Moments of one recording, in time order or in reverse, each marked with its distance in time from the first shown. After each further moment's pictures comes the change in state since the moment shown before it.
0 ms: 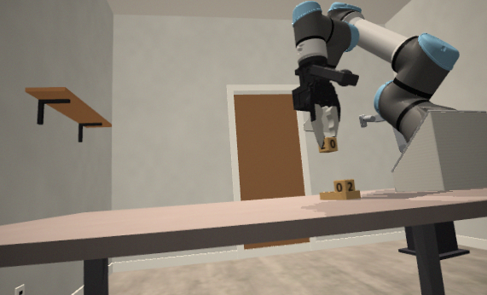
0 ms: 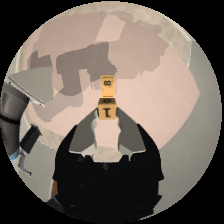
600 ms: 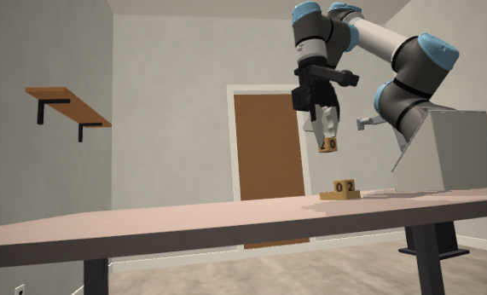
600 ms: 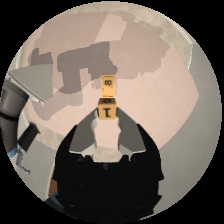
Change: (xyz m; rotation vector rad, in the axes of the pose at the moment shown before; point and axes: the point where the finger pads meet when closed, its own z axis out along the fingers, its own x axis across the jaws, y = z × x) arm -0.001 0.001 0.000 0.000 0.000 -0.033
